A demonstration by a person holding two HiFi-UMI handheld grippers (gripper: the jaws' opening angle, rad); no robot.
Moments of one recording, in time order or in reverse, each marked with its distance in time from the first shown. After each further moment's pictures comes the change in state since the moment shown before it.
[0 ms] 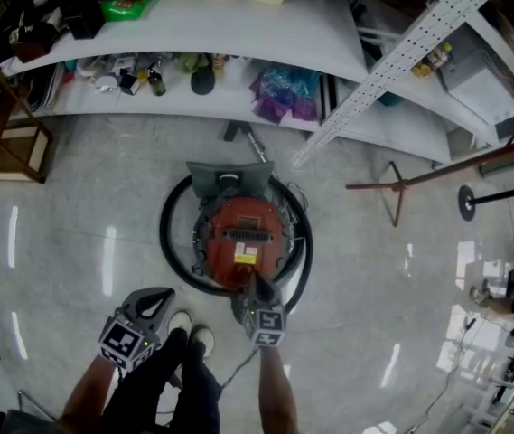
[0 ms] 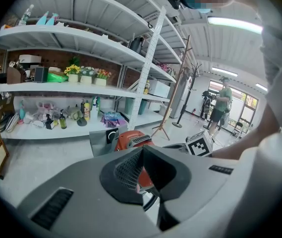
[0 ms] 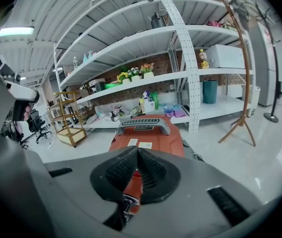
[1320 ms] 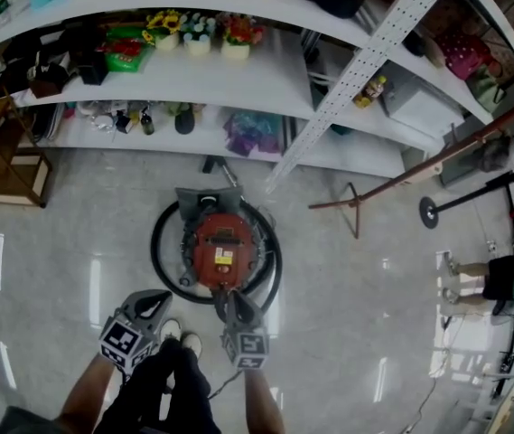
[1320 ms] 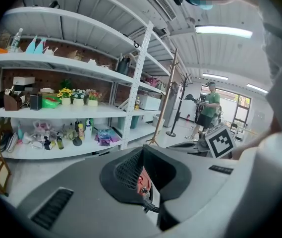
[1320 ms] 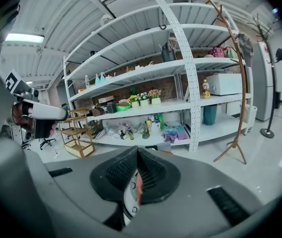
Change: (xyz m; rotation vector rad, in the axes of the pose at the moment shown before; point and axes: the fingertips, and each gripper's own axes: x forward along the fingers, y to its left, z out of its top) left arm -0.093 -0.072 0.115 0.055 -0.106 -0.029; right arm -0.165 0.086 0.138 -0.028 -0.111 0.006
